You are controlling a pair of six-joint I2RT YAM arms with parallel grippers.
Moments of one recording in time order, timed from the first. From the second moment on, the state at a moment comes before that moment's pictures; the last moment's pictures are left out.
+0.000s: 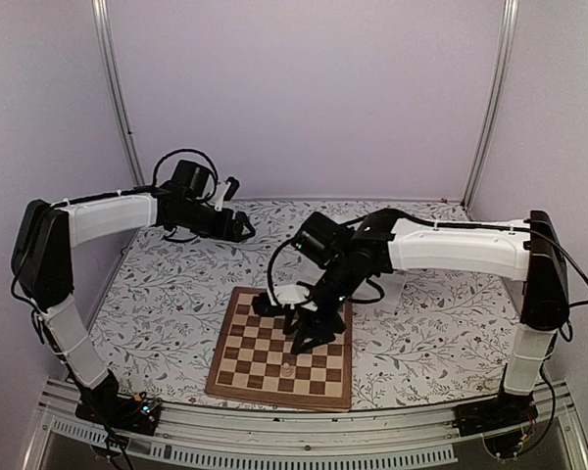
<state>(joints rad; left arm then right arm) -0.41 1.77 1.33 -0.35 0.29 -0.16 1.07 1.90 1.56 -0.82 -0.54 -0.67</state>
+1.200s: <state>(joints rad) -1.10 1.65 1.07 -0.57 0.26 0.00 0.29 1.42 0.91 -0.42 -0.68 -0.59</state>
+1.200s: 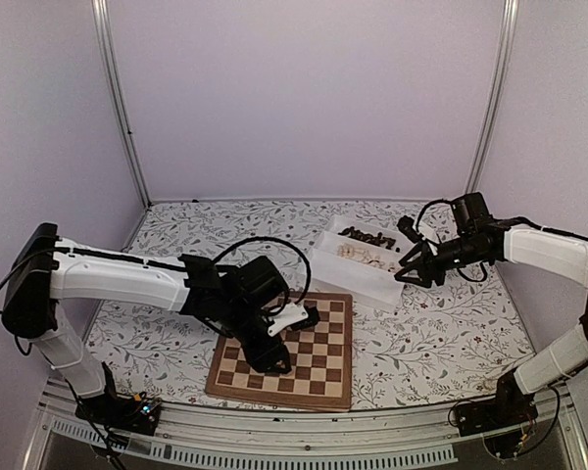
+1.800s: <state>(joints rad) -1.12 1.66 1.09 -0.63 0.23 -0.02 0.29 1.44 0.91 -0.42 -0.69 -0.59</state>
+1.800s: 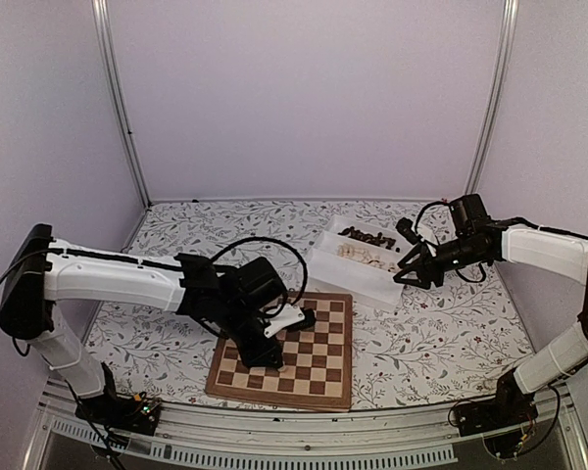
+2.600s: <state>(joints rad) -1.15 1.53 1.00 -0.80 0.19 -0.15 0.29 1.45 0.91 -0.42 -0.71 -0.59</state>
